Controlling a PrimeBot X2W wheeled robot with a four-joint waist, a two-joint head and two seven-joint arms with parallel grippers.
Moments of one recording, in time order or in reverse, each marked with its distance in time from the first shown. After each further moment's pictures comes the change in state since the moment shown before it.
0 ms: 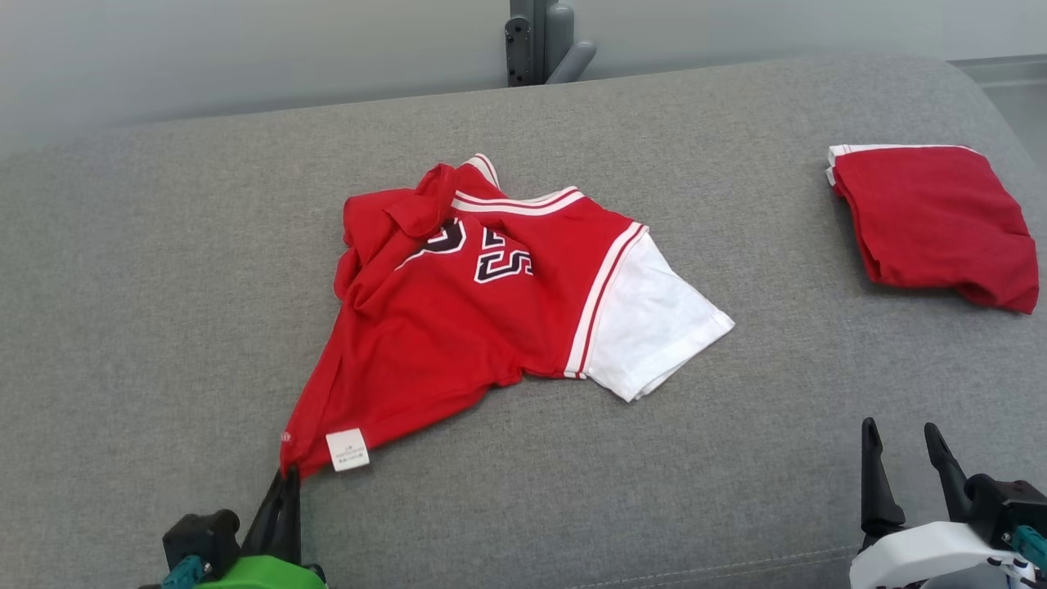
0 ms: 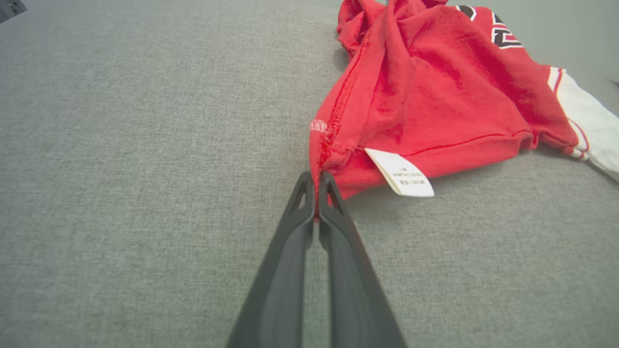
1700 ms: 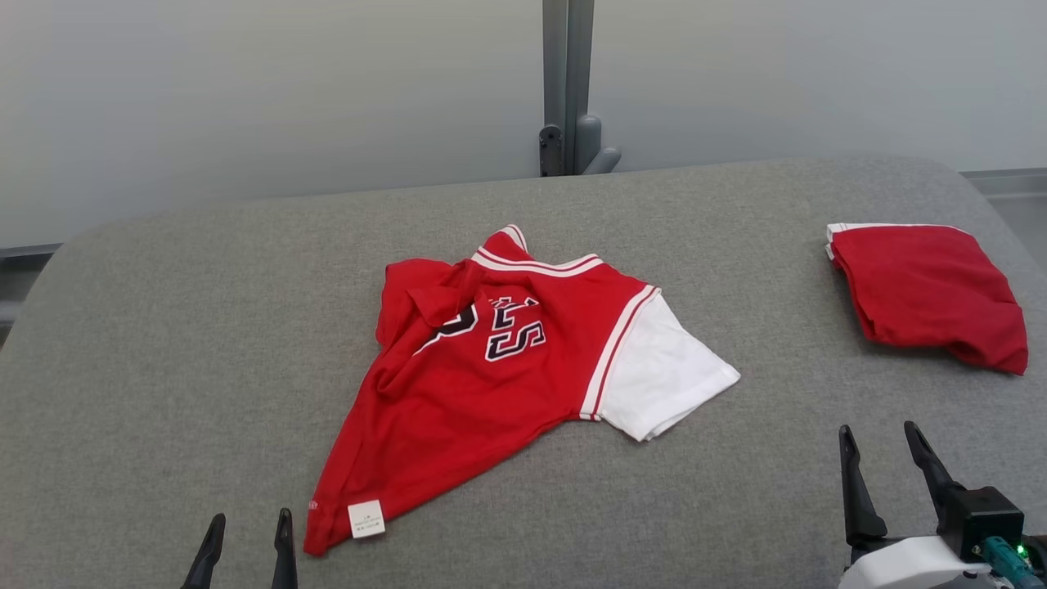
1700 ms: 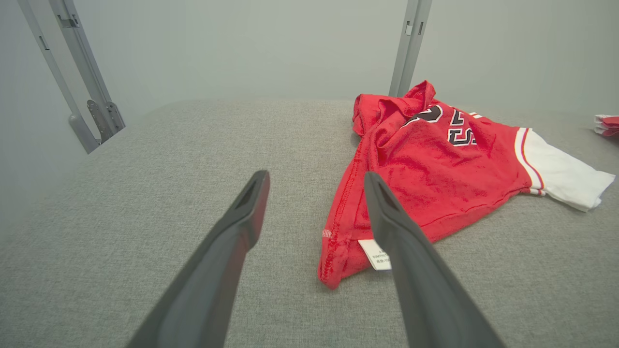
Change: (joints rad) left arm 0.266 -0.126 0.291 -0.279 0.314 -0.130 0.000; right arm 0.051 -0.003 0.041 -0.082 -0.159 0.000 0.000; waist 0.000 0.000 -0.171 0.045
